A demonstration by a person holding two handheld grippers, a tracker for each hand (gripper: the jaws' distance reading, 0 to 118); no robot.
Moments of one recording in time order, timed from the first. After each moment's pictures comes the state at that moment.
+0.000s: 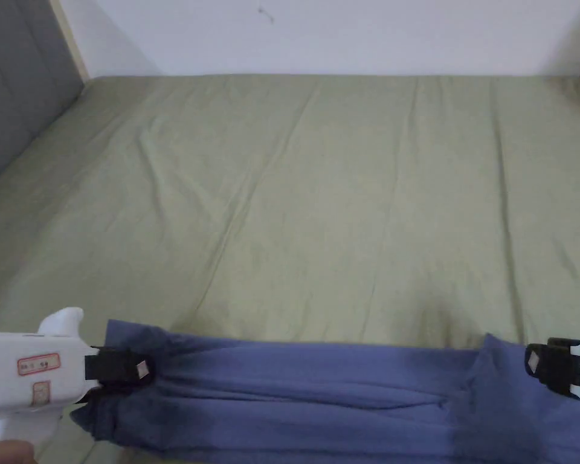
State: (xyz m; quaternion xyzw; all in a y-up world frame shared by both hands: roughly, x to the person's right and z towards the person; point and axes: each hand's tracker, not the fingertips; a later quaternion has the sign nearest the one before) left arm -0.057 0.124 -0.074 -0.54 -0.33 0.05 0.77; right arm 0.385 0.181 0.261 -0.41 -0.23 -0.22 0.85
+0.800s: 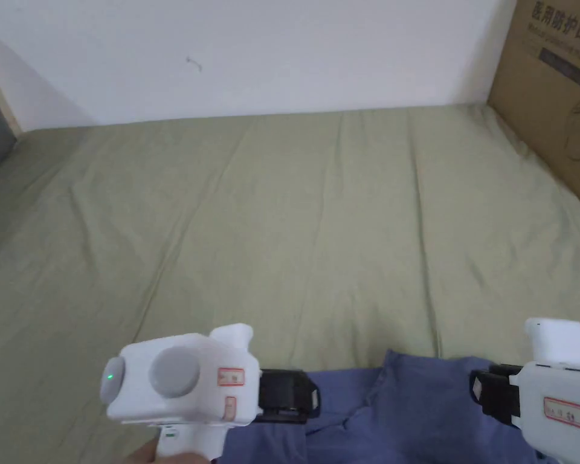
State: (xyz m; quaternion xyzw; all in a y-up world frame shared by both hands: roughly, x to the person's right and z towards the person) left arm 0.166 0.142 0.044 -0.55 -0.45 -0.06 0.70; right arm 0.401 0.188 0.318 -0.39 -0.23 -0.23 0.86
